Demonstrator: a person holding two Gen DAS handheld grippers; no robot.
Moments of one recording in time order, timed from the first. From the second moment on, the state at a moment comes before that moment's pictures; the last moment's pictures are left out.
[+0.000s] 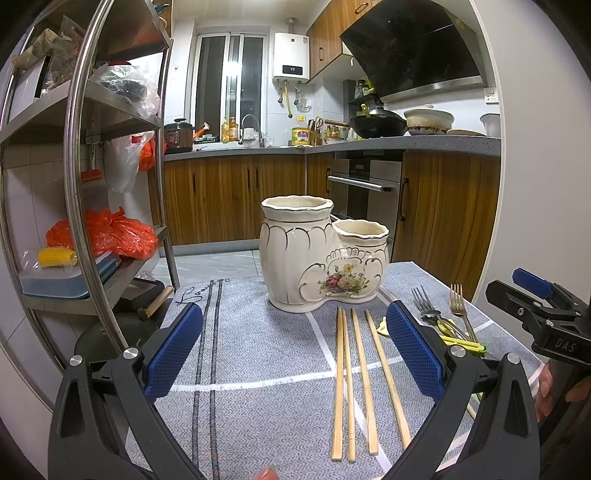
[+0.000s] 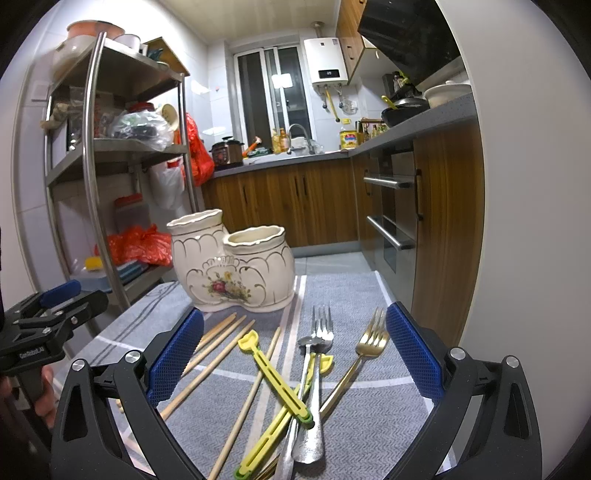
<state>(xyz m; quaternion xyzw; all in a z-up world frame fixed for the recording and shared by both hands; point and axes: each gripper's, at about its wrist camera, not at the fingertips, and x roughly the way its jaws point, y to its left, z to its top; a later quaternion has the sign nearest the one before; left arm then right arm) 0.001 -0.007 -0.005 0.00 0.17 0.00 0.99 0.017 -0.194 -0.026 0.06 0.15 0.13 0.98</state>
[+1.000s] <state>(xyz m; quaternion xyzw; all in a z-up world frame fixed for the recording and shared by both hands) 0.005 -0.005 -0.010 0.00 0.17 -0.01 0.98 0.018 -0.194 -0.028 0.07 0.16 0.13 0.98</state>
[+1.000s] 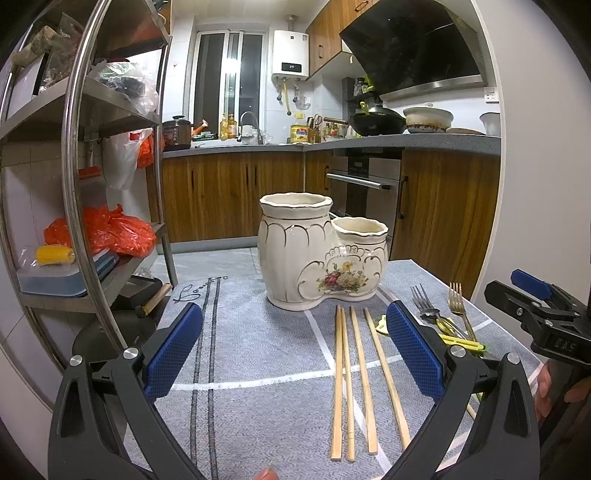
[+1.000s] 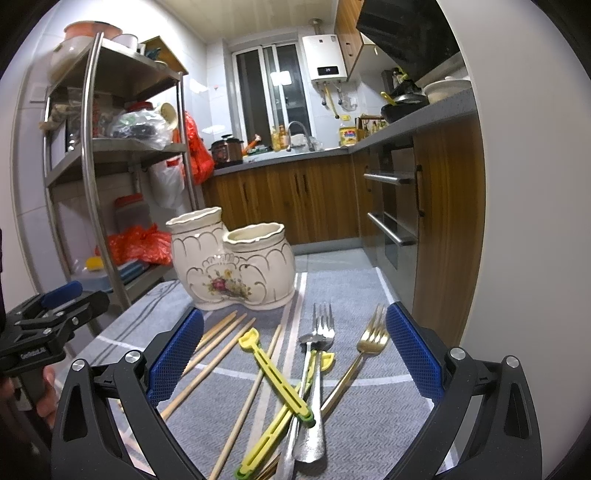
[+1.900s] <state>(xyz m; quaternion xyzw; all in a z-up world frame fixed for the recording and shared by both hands) 0.081 -0.005 -0.040 0.11 0.43 -0.13 0.89 0.105 -0.116 -0.045 -0.21 0.38 0.27 0.86</state>
